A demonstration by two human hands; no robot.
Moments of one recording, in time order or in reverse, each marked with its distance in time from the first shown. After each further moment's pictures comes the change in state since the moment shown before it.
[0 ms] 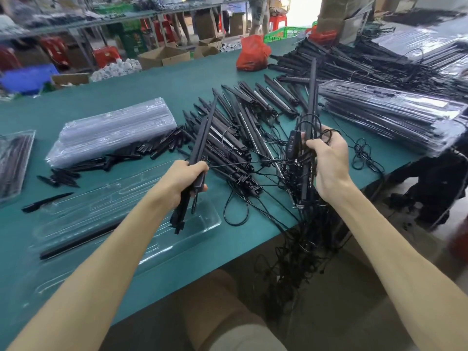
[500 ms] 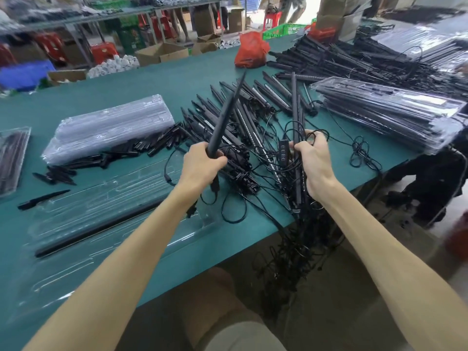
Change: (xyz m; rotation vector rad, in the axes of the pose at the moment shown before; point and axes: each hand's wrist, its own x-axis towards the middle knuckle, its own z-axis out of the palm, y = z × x) left_hand -0.003 0.016 0.038 0.246 0.142 0.384; right_hand -0.003 0.010 0.012 -0.164 -0.059 0.087
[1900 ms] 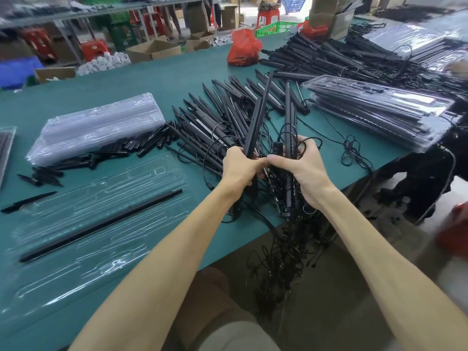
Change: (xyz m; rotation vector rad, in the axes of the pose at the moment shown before) left_hand -0.012 0.042 0.079 -0.311 -0.136 -0.103; right_hand -0.008 0.016 -0.017 -0.038 -0.159 -0.013
